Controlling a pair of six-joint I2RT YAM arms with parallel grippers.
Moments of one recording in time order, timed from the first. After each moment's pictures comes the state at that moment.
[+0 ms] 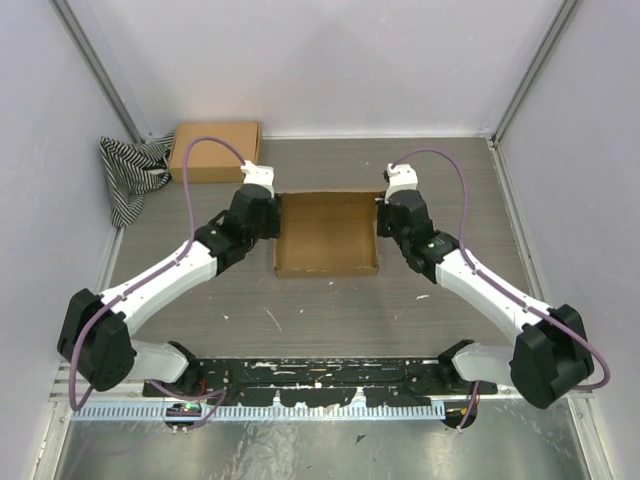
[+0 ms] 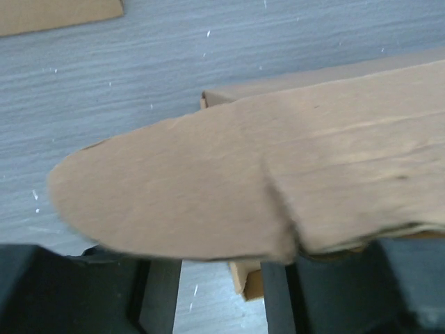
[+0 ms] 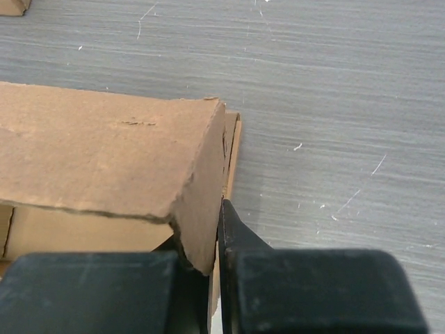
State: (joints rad) left arm -0.65 1.37 1.01 -0.21 -0.36 -0.29; right arm 0.52 1.25 0.86 -0.08 0.28 0.20
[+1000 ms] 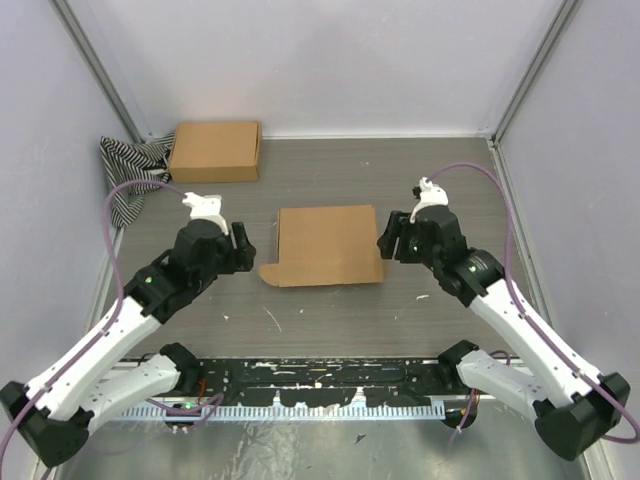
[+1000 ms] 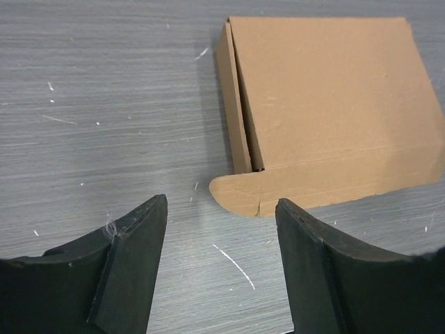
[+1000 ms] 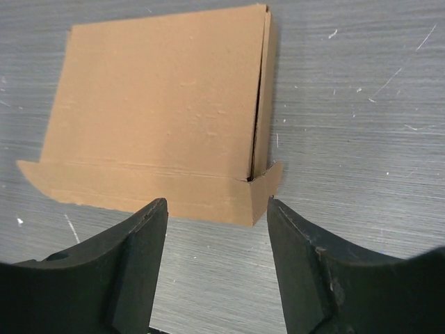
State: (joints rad) left arm -0.68 0.82 0.86 -0.61 -0.34 -0.50; right arm 0.52 0.89 0.90 -0.57 0.14 0.46
